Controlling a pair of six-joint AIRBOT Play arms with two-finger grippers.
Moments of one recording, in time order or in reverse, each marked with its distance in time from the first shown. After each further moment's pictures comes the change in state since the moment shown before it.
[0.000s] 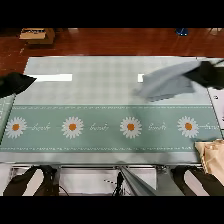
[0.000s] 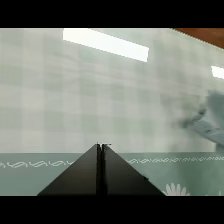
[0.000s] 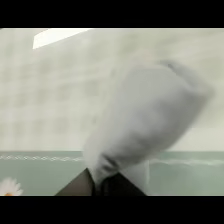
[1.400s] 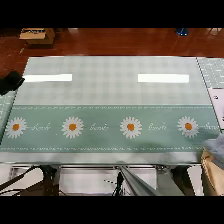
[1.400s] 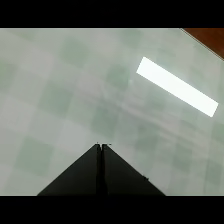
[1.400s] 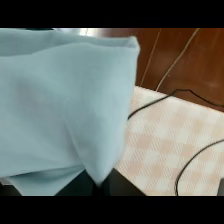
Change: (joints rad) left arm 0.151 -0.424 0.044 0.008 0.393 0.133; right arm -0.969 0.106 0.086 -1.039 0.547 -0.053
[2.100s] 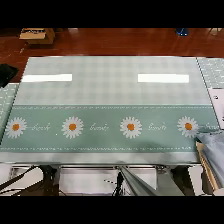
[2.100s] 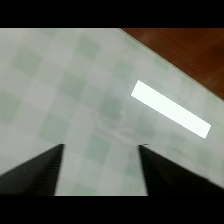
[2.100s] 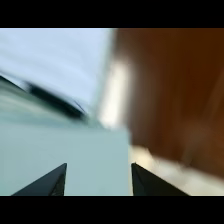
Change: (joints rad) left arm 0.018 0.001 0.080 -0.050 -0.011 0.002; right arm -0.075 0.003 0.069 0.294 -0.278 -0.088
